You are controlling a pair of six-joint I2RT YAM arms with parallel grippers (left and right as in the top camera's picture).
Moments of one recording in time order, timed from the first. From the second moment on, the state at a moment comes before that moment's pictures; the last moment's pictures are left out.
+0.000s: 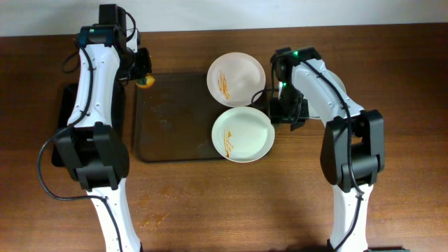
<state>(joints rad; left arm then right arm) 0.02 2.30 2.25 -1.20 0.12 -0.13 0.23 2.23 1.85 -1.38 -0.07 0.33</state>
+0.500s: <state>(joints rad) 0.02 2.30 2.25 -1.20 0.12 -0.13 0.26 2.23 1.76 -1.28 -0.17 0.28</state>
